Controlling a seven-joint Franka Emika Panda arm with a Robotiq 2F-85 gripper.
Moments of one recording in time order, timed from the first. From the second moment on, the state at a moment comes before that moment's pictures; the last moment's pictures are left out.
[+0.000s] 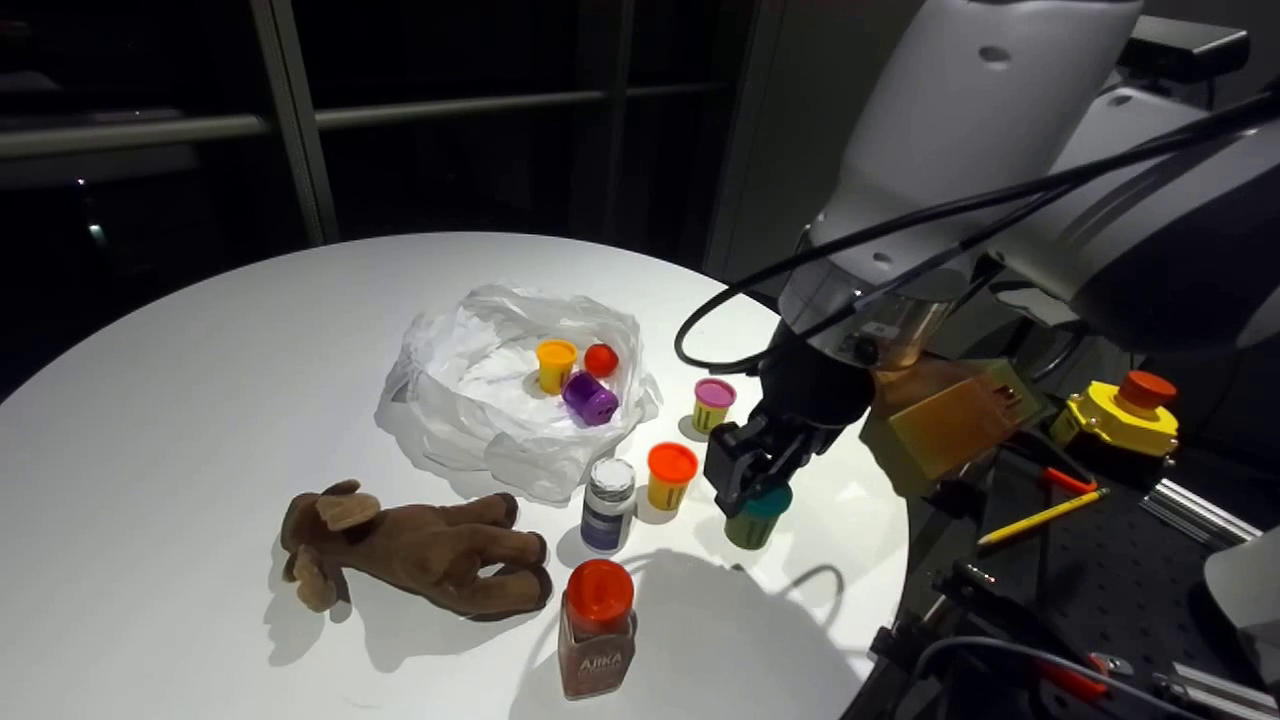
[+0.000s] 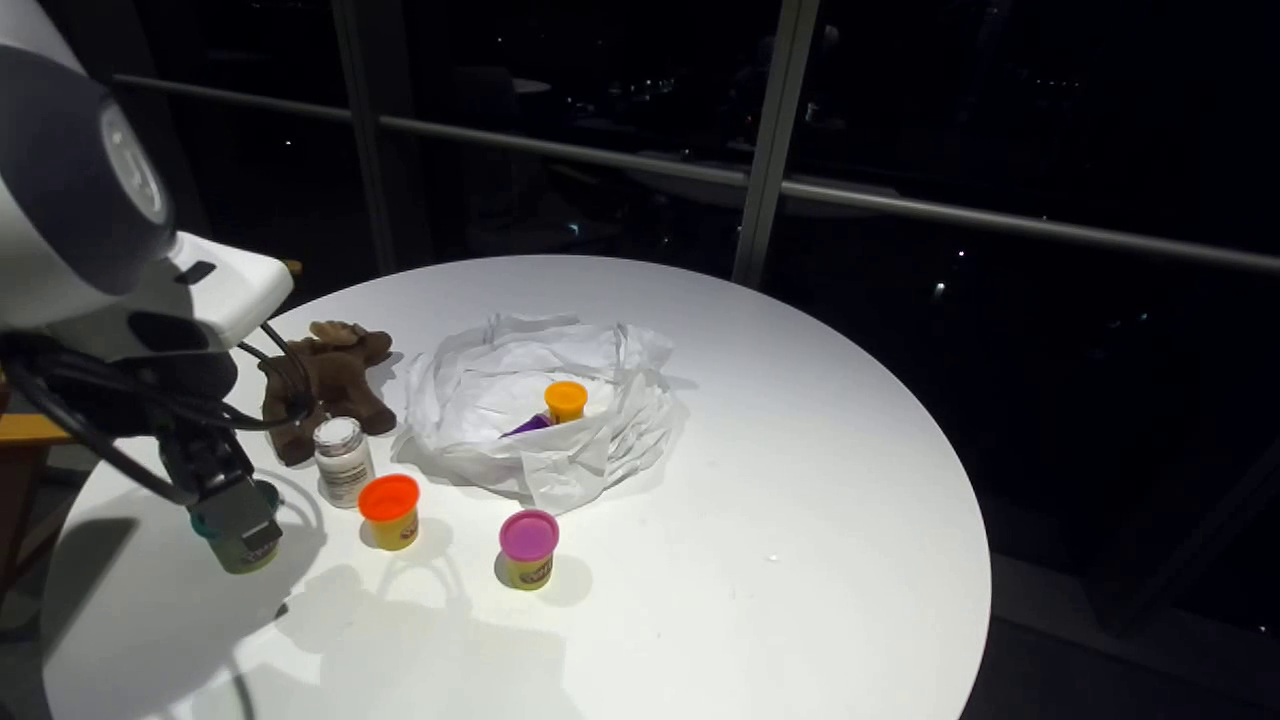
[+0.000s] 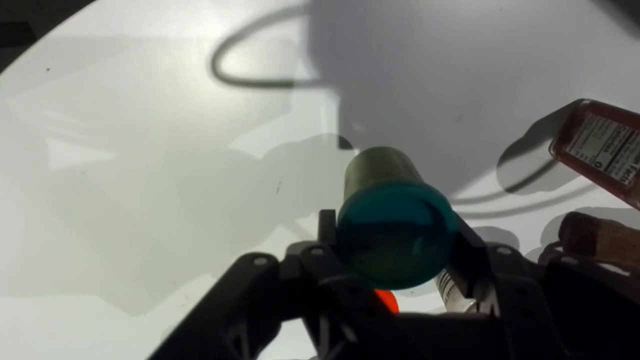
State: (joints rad) arm 0.37 0.28 -0.09 -2.70 -0.84 3.09 1.41
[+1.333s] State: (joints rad) arm 0.45 0.38 -0.06 -2.51 -0.83 2.90 1.44
